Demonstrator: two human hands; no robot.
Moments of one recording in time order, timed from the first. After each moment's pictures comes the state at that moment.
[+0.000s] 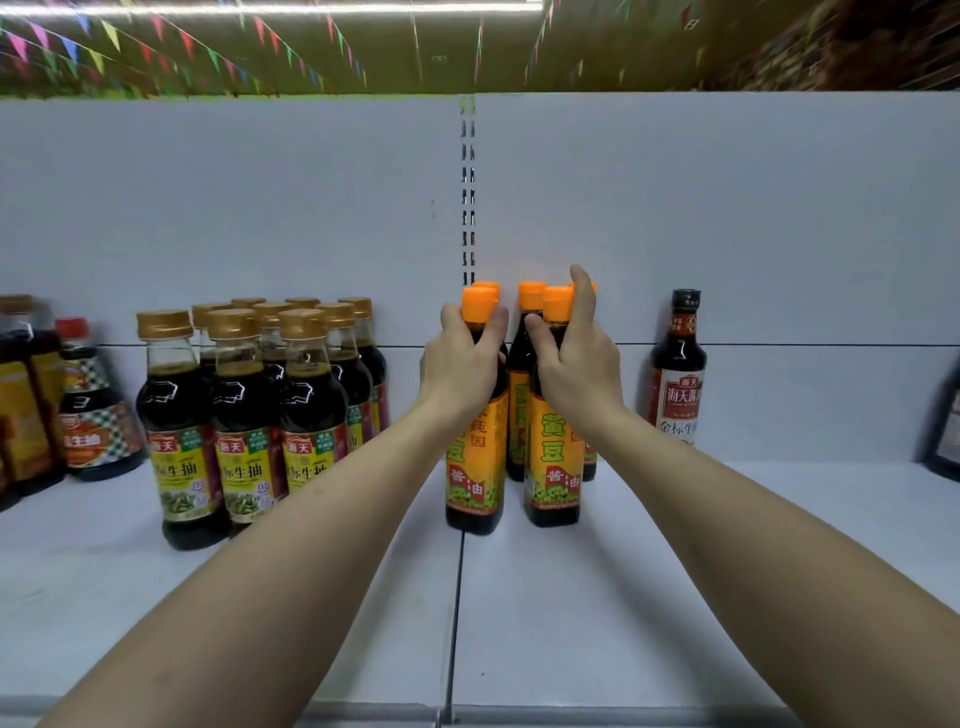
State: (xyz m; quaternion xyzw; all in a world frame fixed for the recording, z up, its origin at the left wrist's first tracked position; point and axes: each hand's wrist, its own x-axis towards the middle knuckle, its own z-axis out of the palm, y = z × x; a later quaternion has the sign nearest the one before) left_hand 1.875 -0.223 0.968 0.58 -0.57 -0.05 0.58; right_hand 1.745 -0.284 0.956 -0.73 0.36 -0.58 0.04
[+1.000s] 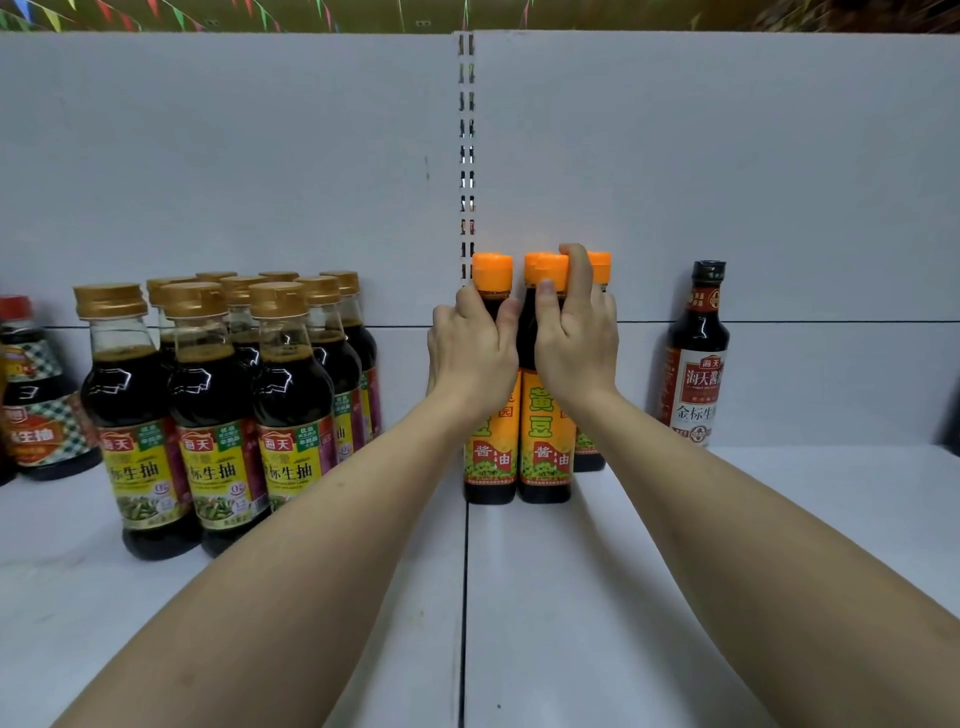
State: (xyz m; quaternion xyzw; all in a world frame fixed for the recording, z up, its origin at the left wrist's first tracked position) left_hand 1.881 -0.271 0.947 0.61 -0.58 0.03 0.54; right_hand 1.772 -0.314 0.947 -0.68 0.36 -0.64 0.02
